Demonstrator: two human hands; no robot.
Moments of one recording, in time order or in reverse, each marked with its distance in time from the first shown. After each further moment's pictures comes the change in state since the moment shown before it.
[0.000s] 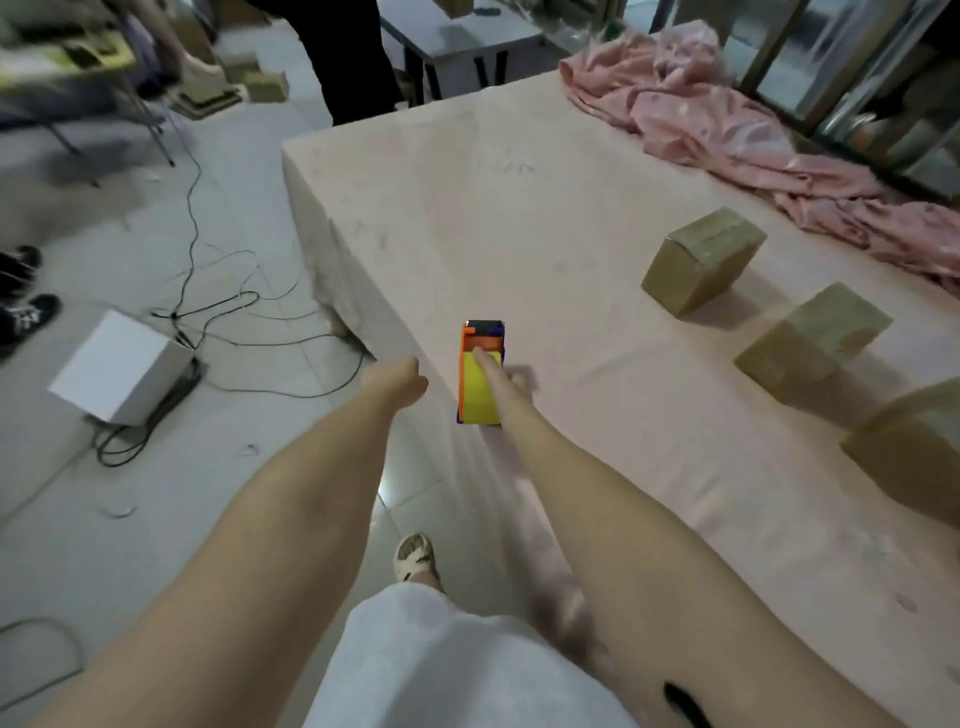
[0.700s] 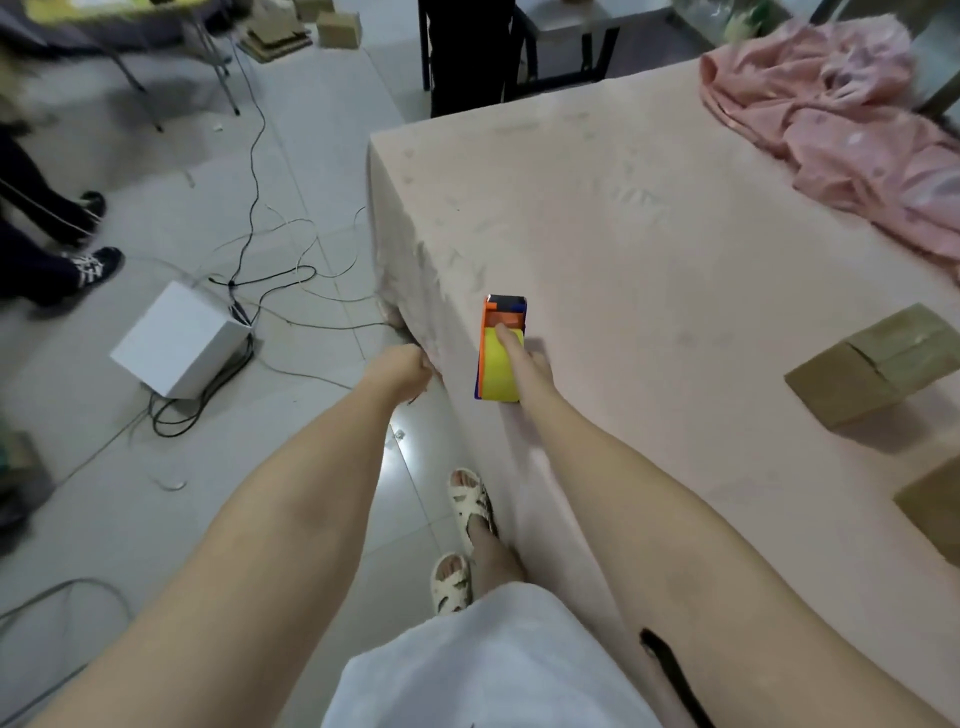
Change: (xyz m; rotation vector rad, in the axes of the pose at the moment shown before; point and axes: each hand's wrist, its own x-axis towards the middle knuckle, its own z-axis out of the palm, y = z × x) left_hand 0.128 -0.136 -0.058 -0.106 -0.005 -0.075; right_hand 0.097 -0.097 0.154 -0.083 -0.075 0.020
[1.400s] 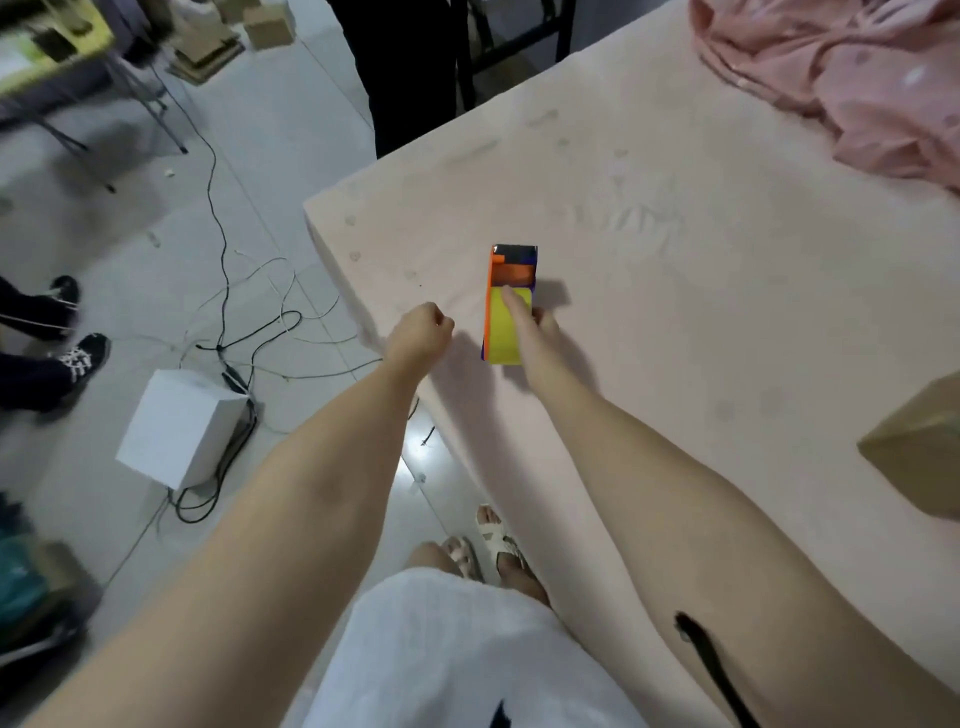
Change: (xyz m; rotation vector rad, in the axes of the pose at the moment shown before) left_hand 0.204 0.081 -0.084 -0.390 0.047 -0.100; right_hand 0.155 -0.141 0.009 0.236 0.076 -0.091
